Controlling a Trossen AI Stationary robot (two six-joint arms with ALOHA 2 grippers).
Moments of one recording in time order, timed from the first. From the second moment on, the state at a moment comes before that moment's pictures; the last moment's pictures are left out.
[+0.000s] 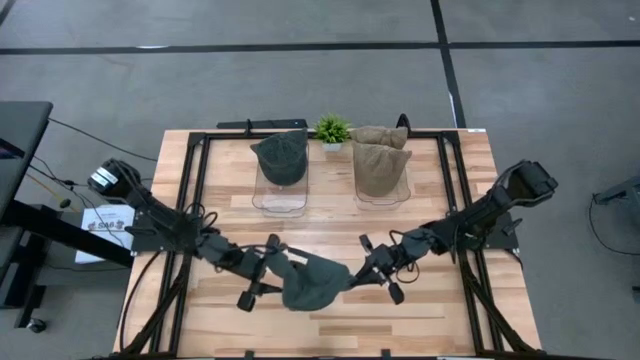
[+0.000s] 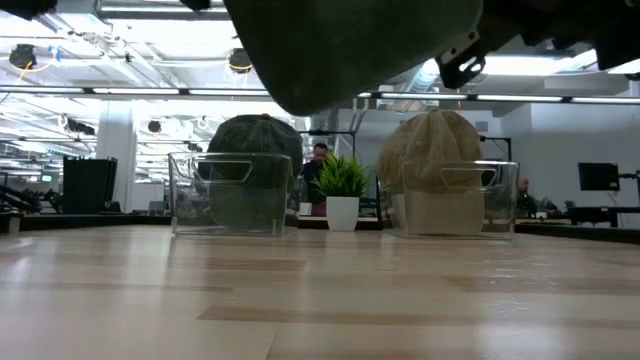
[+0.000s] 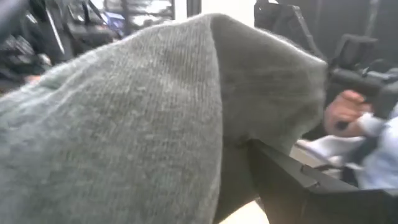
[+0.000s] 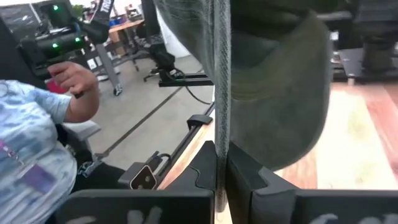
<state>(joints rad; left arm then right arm) -0.59 1.37 0.53 0.90 -0.20 0.06 0.43 1.48 0.53 0.82 -0.07 0.17</state>
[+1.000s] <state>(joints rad) -0.58 1.31 0.53 0.47 -0.02 -0.09 0.49 1.42 0.57 0.76 -0.08 0.14</state>
